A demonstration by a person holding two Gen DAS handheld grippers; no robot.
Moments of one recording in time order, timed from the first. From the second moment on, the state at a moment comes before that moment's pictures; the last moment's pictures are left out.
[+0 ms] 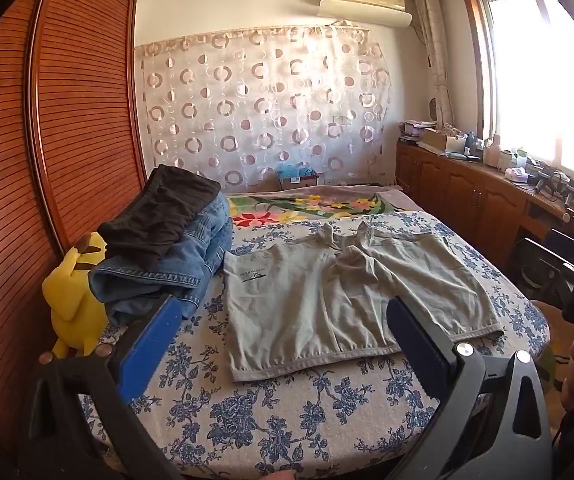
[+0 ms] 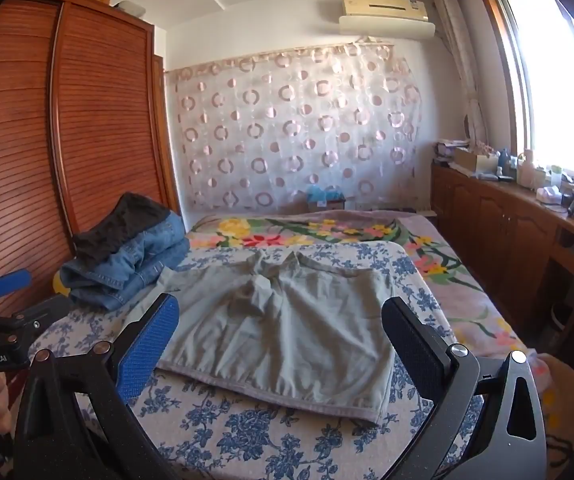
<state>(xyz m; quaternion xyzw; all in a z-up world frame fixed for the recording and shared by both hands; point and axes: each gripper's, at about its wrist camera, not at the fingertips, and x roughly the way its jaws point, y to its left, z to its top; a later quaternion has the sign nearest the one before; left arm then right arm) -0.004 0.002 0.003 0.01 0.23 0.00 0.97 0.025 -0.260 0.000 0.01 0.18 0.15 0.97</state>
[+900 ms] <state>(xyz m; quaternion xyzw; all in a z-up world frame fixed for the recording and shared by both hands) -0.003 0.001 0.009 0.01 0.22 0.01 0.98 0.025 -0.259 -0.002 0.02 0.18 0.15 0.97</state>
